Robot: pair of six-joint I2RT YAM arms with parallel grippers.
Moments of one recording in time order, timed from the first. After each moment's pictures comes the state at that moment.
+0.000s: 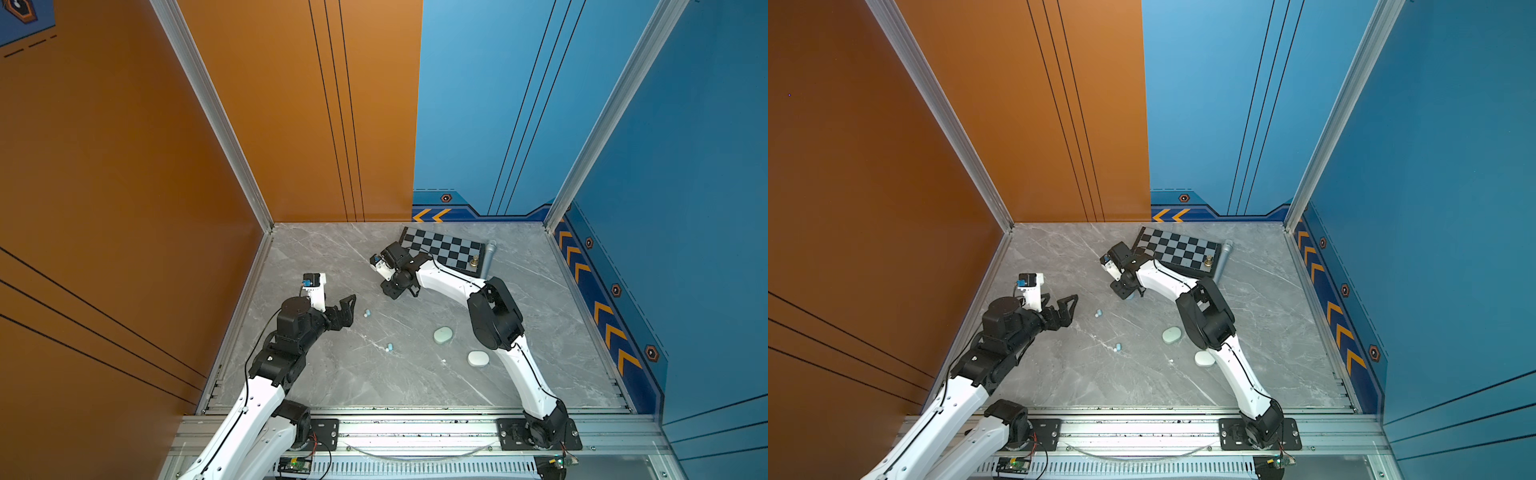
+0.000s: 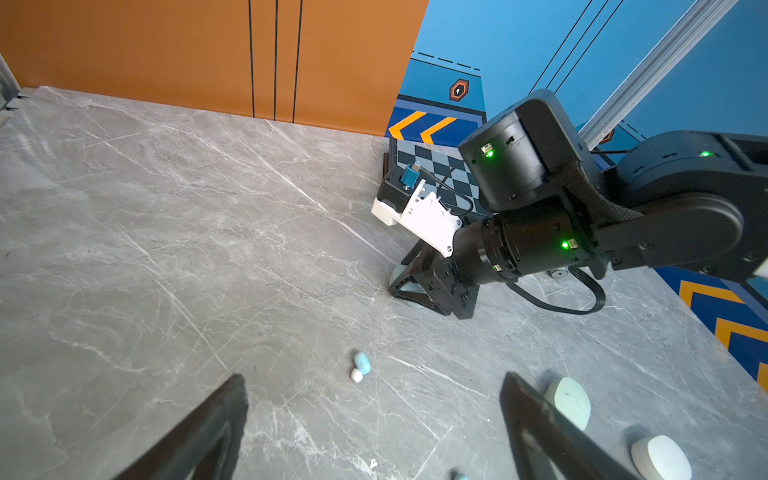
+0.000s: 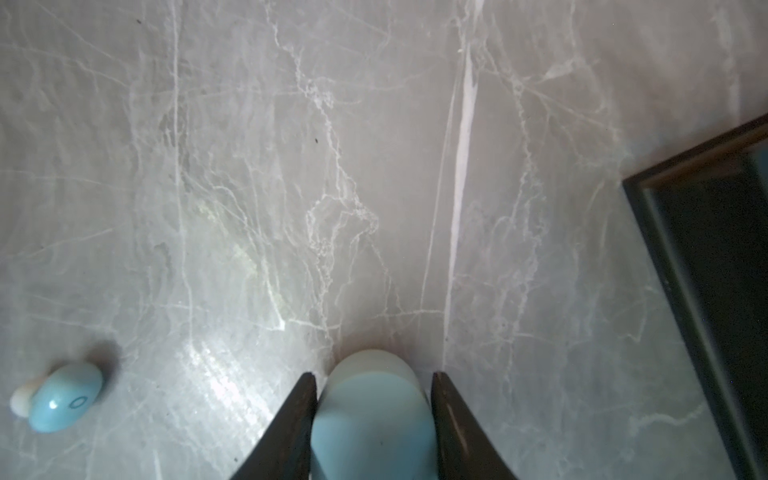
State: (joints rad) left arm -0.27 0.71 0.53 -0.19 0.08 -0.31; right arm 0.72 2.38 2.00 -0.69 -0.03 -0.12
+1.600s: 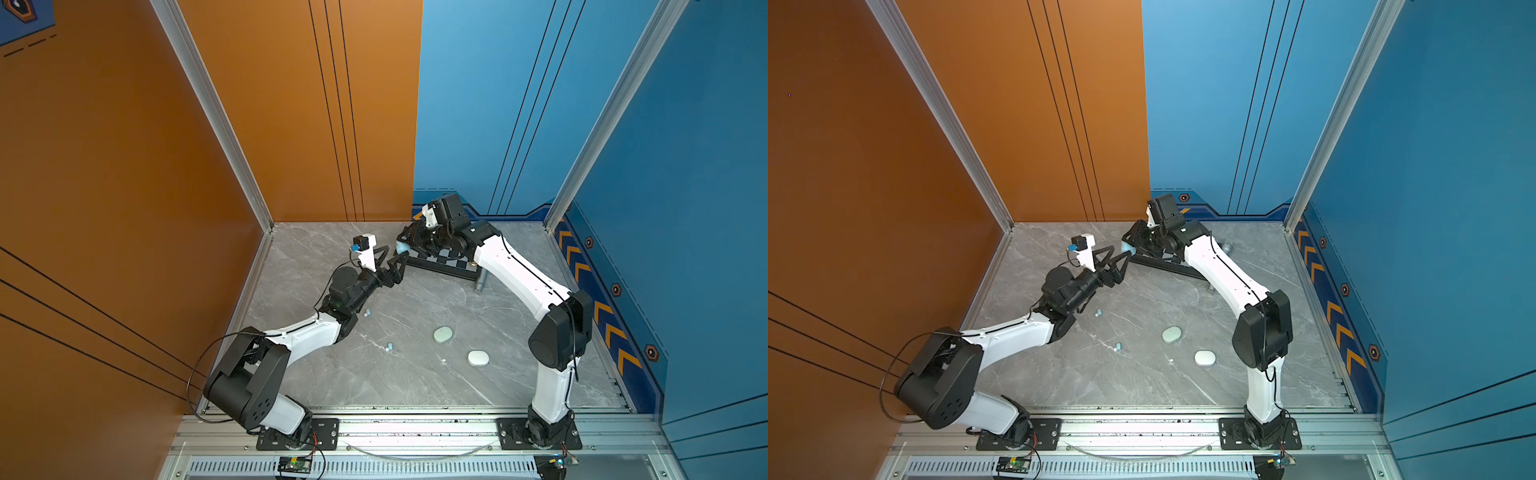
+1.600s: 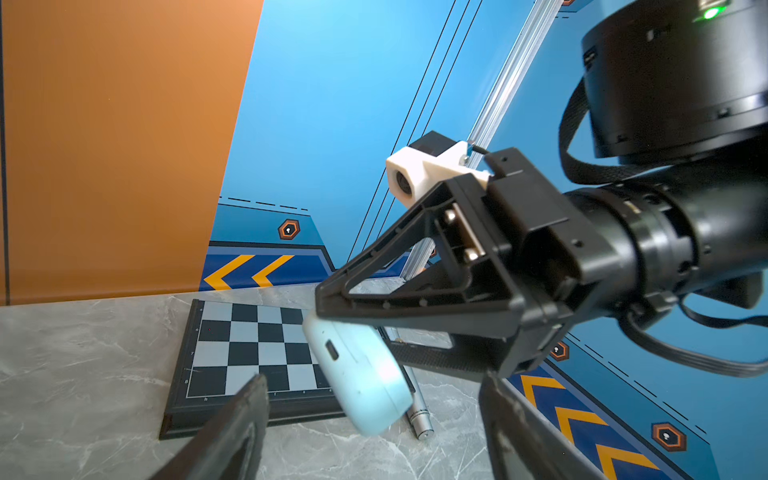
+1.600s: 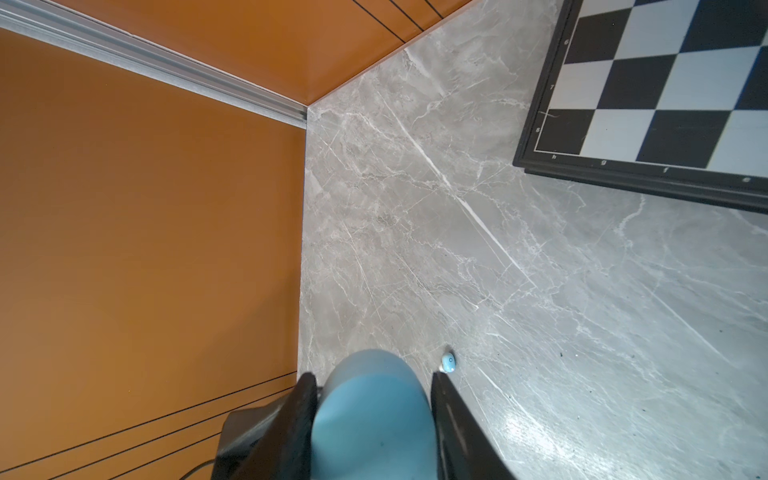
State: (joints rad) left arm -0.51 1.50 0.73 0.90 0.16 -0.45; right arm 0.55 1.91 1.90 -0.64 -0.34 0.87
